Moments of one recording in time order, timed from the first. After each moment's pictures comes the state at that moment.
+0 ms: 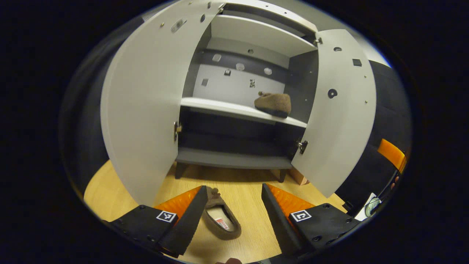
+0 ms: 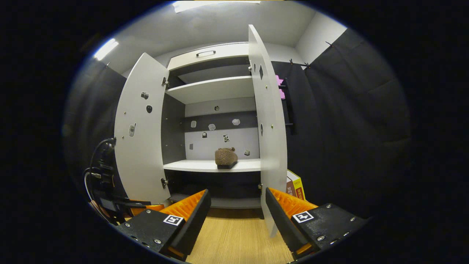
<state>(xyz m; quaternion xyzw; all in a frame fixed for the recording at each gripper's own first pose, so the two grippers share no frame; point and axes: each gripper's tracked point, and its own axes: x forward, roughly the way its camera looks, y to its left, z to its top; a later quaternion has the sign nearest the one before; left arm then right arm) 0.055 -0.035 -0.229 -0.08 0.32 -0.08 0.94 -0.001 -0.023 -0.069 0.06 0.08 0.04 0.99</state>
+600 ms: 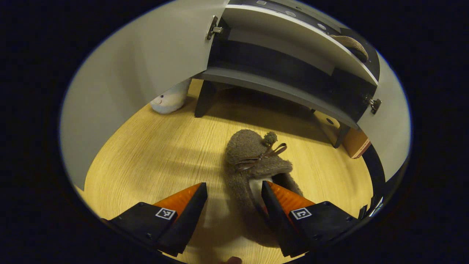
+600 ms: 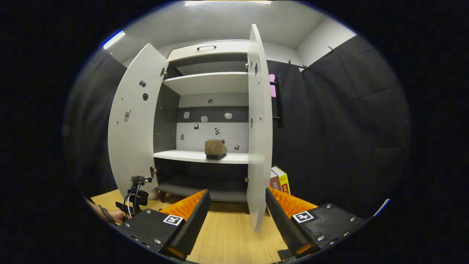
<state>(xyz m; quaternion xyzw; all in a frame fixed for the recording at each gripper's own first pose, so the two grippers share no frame) 0.078 0.051 -0.369 -0.07 0.47 0.03 0.88 -0.016 -0.040 -0.086 0.01 0.10 0.01 1.00</state>
